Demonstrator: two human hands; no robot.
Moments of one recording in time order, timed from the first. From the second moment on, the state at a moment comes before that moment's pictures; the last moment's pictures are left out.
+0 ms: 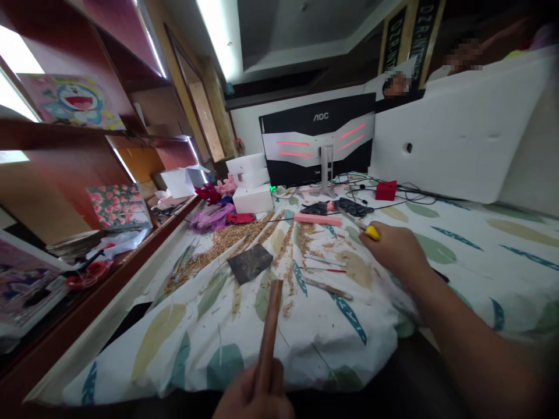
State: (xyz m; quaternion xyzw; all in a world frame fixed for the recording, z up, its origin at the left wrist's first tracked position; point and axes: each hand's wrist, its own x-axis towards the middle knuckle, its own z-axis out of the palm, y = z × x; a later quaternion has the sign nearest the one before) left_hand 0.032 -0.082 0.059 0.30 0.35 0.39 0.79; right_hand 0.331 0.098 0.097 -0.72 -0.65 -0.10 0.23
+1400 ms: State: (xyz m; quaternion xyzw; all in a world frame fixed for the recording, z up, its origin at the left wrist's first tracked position) left_hand 0.044 -0.066 0.066 0.25 0.34 0.35 0.83; right_hand 0.256 0.079 0.064 -0.53 -0.82 -0.09 0.22
